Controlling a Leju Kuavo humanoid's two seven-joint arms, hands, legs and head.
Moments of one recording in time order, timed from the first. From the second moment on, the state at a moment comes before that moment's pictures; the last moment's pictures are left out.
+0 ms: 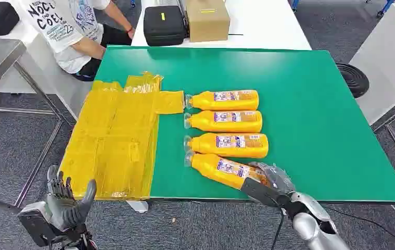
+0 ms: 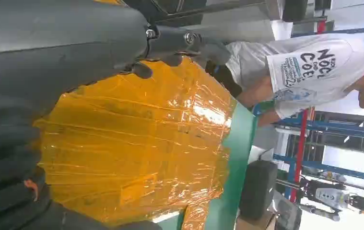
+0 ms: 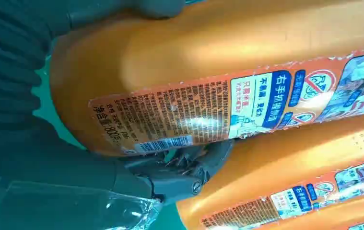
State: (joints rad) left arm 0.19 -0.22 0.00 -1.50 0.10 0.28 -0.54; right arm -0.07 -0.31 0.36 -1.40 0.60 0.14 -0.06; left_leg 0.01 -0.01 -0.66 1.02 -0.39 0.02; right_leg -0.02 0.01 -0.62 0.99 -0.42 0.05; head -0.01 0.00
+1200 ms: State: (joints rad) left arm 0.11 -0.16 -0.10 -1.44 0.40 -0.31 -0.45; right arm -0.12 0.03 0.33 -1.36 0.50 -0.01 -0.56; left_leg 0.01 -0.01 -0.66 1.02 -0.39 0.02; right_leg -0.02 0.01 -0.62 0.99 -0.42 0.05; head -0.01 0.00
